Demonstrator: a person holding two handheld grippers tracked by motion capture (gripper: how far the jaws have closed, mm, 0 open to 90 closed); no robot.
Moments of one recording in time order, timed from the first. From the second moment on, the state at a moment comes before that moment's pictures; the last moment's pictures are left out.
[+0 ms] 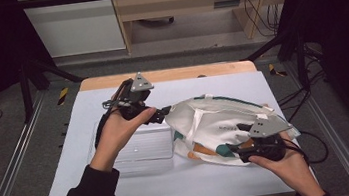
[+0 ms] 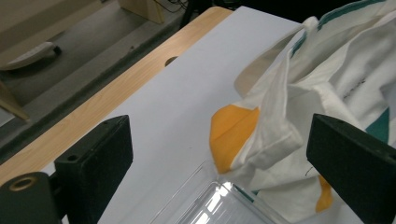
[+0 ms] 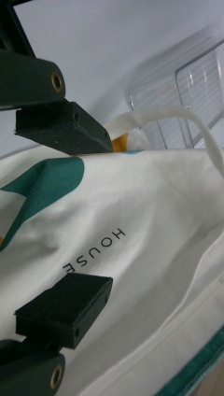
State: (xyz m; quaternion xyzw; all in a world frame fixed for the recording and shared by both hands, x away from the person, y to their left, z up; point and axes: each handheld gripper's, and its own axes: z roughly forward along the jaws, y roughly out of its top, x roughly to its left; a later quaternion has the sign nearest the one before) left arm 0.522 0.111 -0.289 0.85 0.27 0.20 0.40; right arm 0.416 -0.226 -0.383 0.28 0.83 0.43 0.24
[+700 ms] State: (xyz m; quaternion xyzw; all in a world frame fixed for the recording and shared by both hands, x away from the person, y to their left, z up) left arm 0.550 0.055 -0.258 0.88 0.22 0.19 0.37; right arm 0.429 -0.238 -0.353 0.24 0.85 0.38 0.26
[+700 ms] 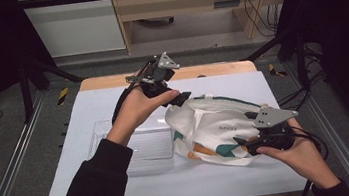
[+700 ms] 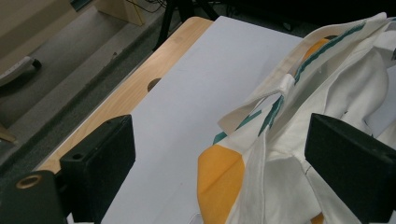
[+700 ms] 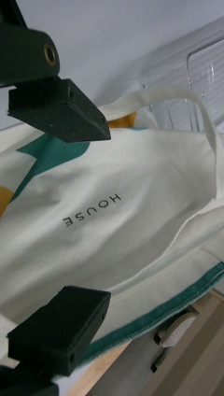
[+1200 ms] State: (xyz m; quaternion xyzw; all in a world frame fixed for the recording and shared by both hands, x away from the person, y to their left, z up) left arm 0.561 0.028 -0.253 0.89 0.19 0.17 0.37; right arm 0.431 -0.261 -0.341 0.22 0.85 0.40 0.28
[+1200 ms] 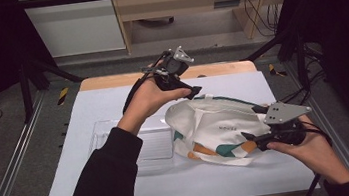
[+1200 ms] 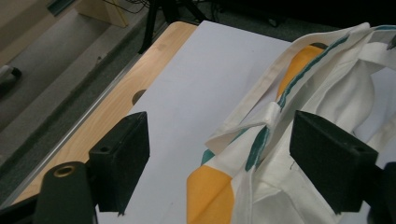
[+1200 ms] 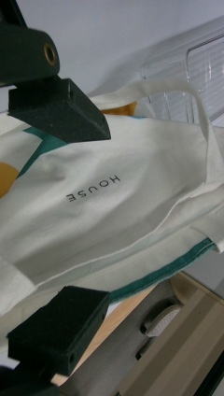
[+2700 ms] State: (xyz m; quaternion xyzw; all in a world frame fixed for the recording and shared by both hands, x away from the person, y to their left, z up) left arm 0.570 -0.031 -0.299 0.95 0.12 0.12 0.27; right arm 0.491 -0.242 -0.360 0.27 0.87 0.36 0.20
